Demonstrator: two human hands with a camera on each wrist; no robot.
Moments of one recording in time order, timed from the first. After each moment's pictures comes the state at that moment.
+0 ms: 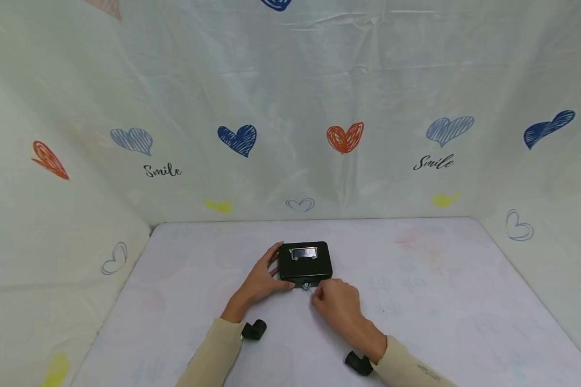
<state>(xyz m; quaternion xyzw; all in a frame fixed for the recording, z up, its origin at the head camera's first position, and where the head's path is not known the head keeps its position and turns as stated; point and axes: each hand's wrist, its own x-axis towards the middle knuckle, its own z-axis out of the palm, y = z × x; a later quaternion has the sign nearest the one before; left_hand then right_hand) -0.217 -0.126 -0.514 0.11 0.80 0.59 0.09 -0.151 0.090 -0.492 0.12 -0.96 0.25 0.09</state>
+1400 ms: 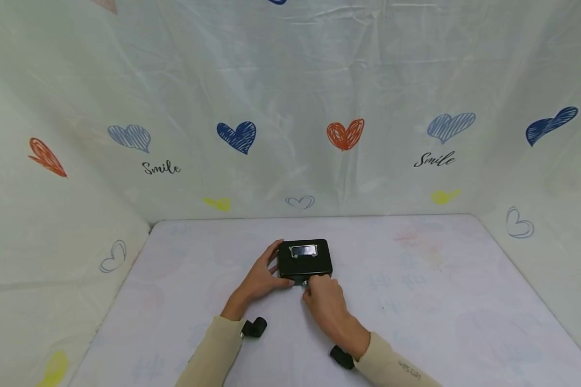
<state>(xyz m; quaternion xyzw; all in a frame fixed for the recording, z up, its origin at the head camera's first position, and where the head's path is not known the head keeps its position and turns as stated) -0.218 -0.125 -0.515 0.12 0.80 0.58 0.08 -0.153 0.060 -0.486 0.11 -0.96 0.22 0.10</state>
